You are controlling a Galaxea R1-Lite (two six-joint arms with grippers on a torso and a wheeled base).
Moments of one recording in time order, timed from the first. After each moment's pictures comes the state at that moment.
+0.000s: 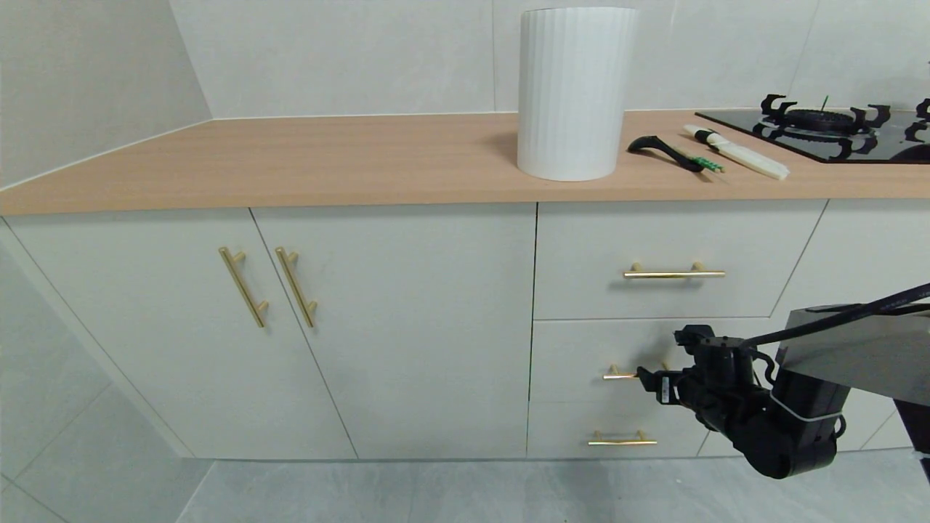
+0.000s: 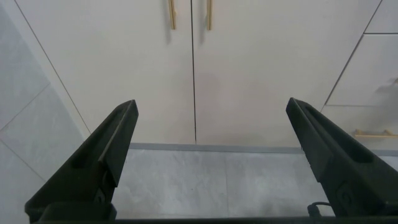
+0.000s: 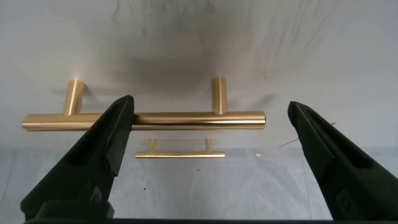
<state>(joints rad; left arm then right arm) 0.00 0.00 0.00 0.00 0.03 -0.01 0.19 2.45 -0.76 -1.20 -0.17 0.10</state>
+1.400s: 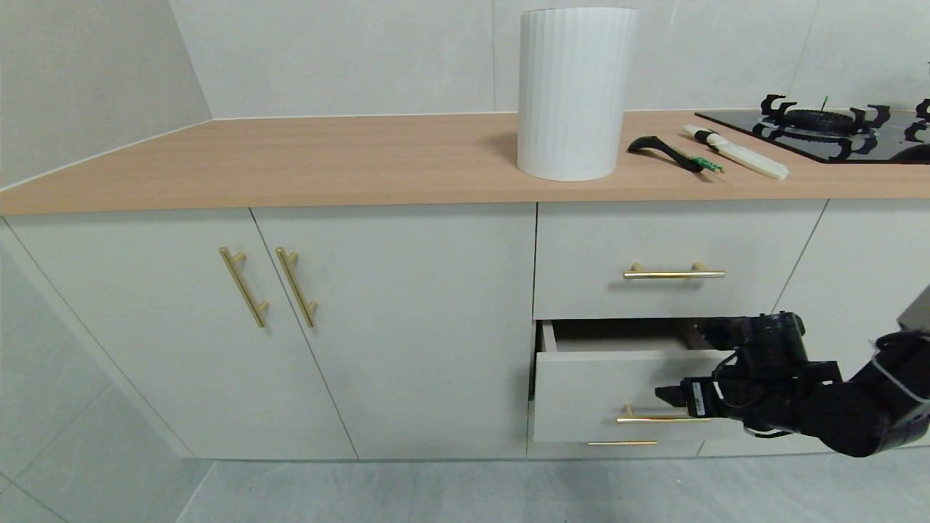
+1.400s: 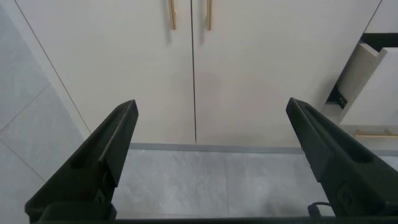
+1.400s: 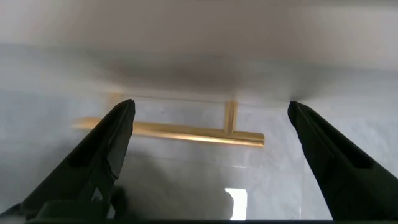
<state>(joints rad) 0.00 0.00 0.00 0.00 0.03 -0.01 0.19 2.03 -0.66 -0.65 -0.02 0.10</state>
